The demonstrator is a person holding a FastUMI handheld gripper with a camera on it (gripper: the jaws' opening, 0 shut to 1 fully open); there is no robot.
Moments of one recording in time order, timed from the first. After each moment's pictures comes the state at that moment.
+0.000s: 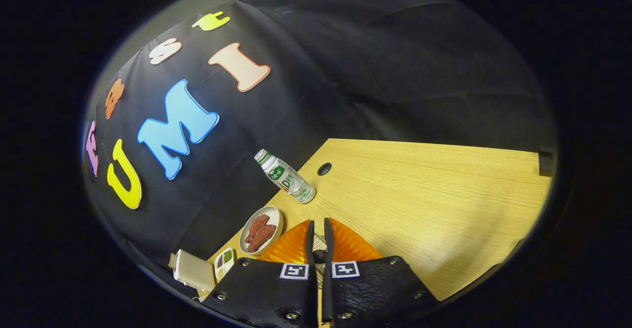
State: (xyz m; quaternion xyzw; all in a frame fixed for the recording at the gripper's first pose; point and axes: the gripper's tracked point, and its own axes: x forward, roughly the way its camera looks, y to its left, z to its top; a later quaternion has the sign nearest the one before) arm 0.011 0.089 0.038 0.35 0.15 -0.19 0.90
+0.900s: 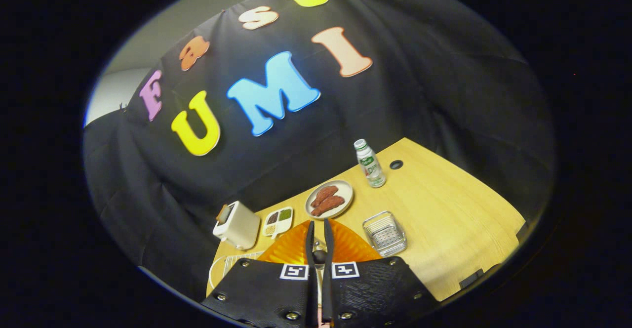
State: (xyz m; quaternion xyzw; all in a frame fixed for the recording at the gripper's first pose) arm -0.066 0.215 0.173 0.24 0.22 0.05 0.94
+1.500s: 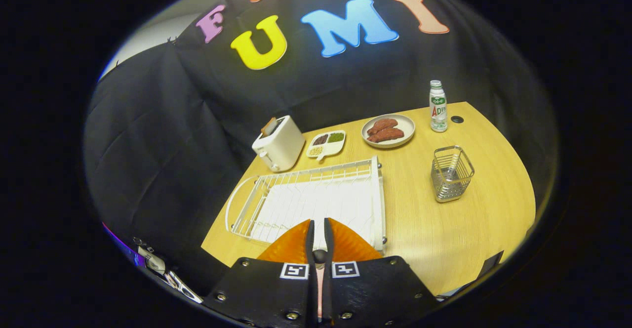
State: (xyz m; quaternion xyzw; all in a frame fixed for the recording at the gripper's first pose) arm -0.162 0.353 0.089 0.12 0.35 0.21 0.91
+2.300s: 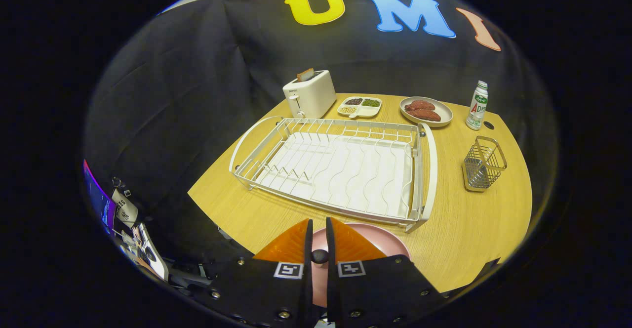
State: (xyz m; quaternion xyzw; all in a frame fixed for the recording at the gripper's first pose) arm -0.216 0.405 0.034 0.00 0.38 0.27 0.88
